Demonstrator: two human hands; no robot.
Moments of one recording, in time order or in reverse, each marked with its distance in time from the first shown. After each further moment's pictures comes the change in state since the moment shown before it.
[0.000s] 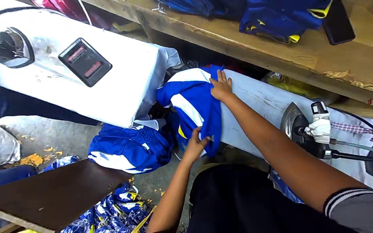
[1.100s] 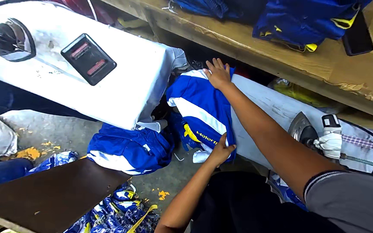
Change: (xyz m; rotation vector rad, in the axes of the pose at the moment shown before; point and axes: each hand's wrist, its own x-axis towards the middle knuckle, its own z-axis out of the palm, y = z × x) left_hand 0.028 0.015 0.057 -0.224 -0.260 -0.088; right_hand 0.073 -0.028 -0.013 -0.015 0.077 -0.105
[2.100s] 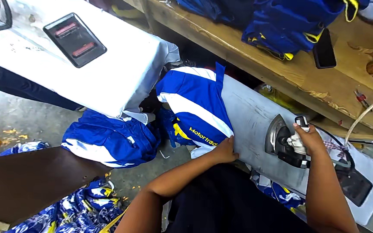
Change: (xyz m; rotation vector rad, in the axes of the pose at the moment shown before) left_hand 0.012 0.017 0.057 0.710 -0.276 0.077; right_hand -0.329 0.229 -0.101 0.428 0.255 0.849
